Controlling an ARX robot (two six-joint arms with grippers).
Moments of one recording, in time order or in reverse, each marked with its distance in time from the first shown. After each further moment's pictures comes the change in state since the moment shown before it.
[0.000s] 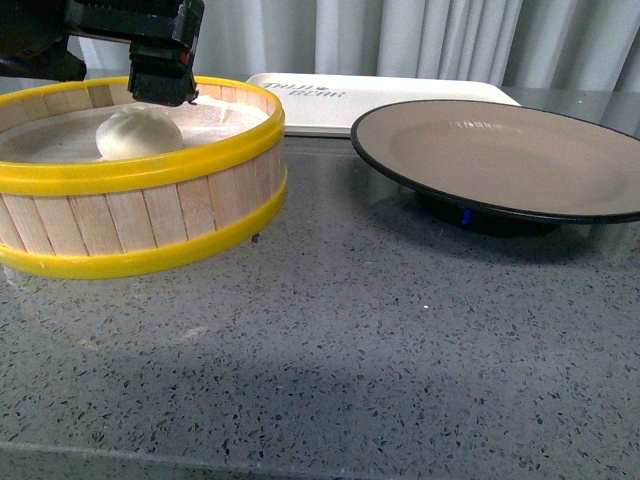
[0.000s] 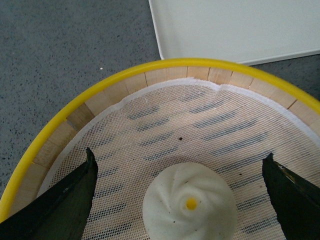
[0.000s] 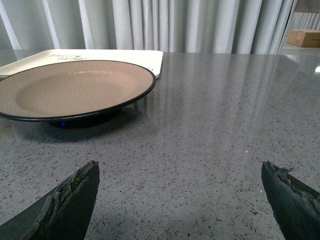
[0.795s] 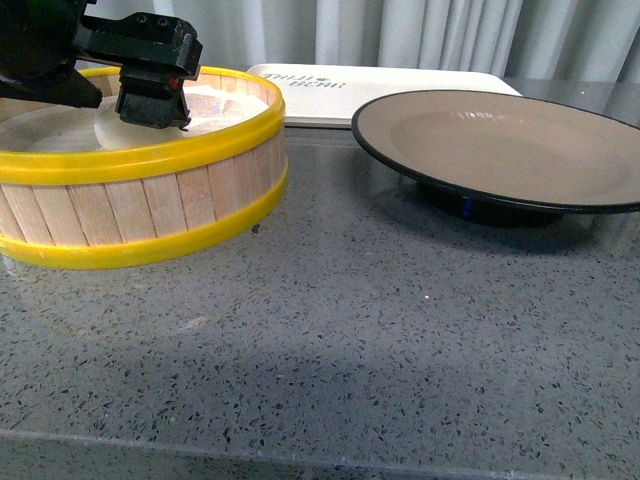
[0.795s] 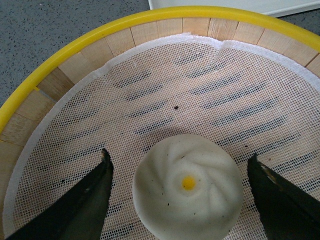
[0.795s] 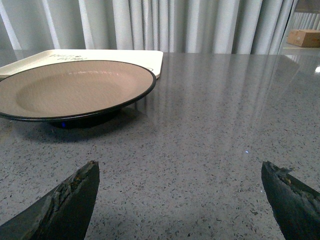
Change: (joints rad) left arm -0.003 0.037 0.034 -0.114 0.011 0.016; right arm 0.000 0.000 0.000 0.000 0.000 0.000
